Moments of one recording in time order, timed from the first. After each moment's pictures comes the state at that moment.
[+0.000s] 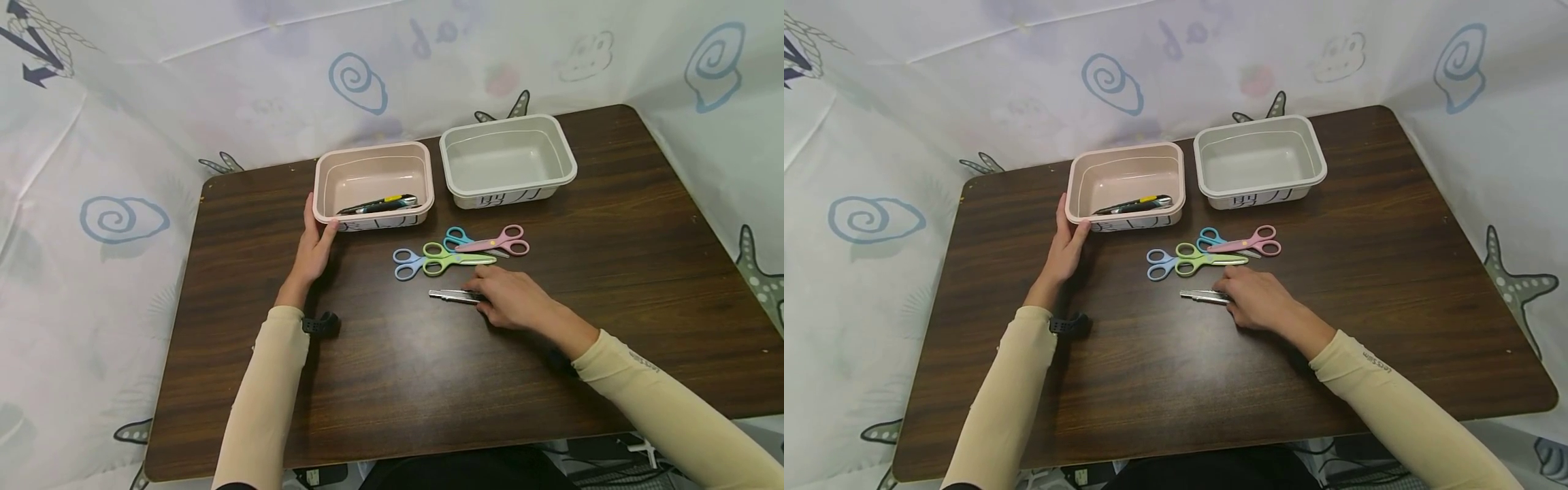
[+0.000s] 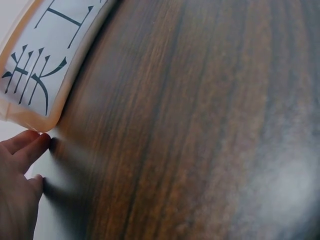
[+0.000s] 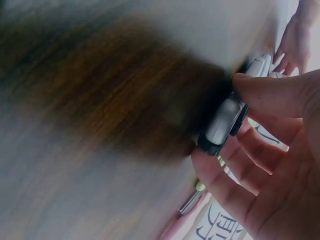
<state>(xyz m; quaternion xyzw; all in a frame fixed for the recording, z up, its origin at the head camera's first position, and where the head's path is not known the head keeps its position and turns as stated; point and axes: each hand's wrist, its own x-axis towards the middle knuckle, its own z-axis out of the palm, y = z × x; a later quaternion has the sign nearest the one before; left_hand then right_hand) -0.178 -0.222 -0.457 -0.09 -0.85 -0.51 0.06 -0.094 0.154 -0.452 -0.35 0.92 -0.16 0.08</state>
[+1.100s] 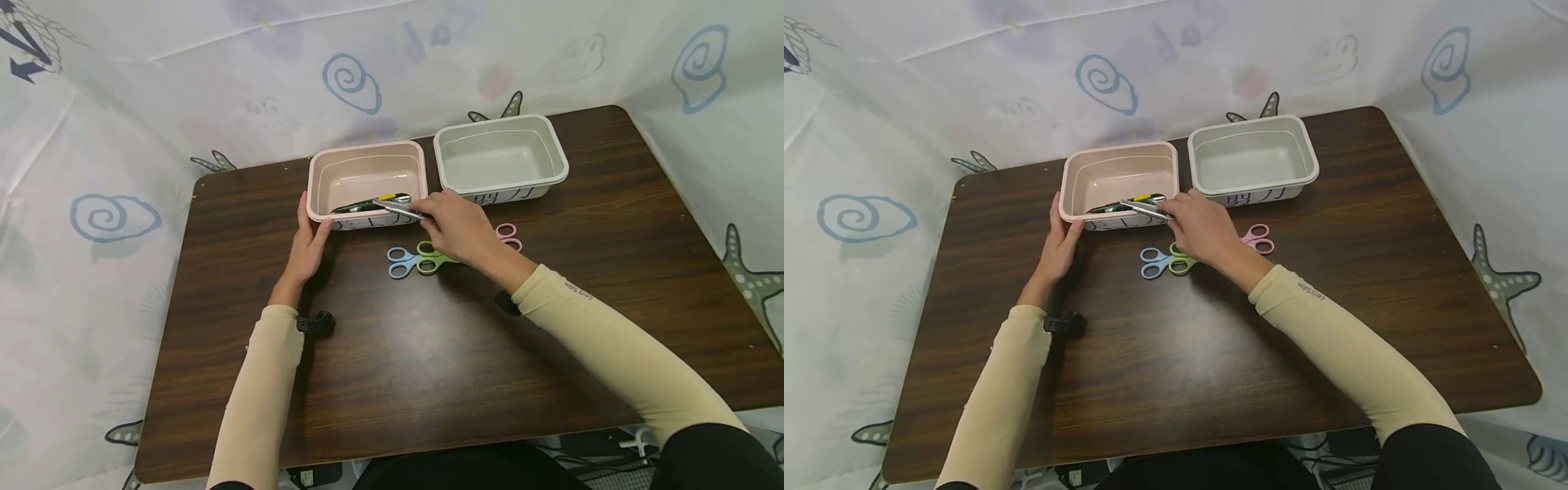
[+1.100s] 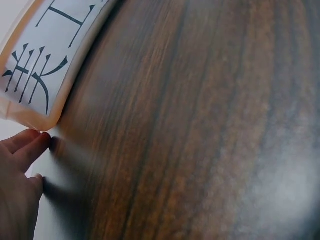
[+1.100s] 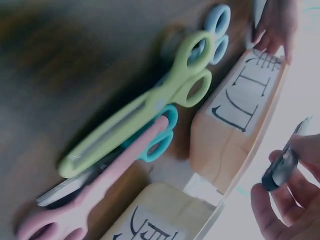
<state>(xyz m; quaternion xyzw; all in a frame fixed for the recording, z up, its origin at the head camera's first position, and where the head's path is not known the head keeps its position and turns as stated) -0.177 -0.223 -0.459 -0.09 -0.85 -0.51 0.06 -0.168 0.089 -0.392 -0.28 0.94 -0.21 -0.05</state>
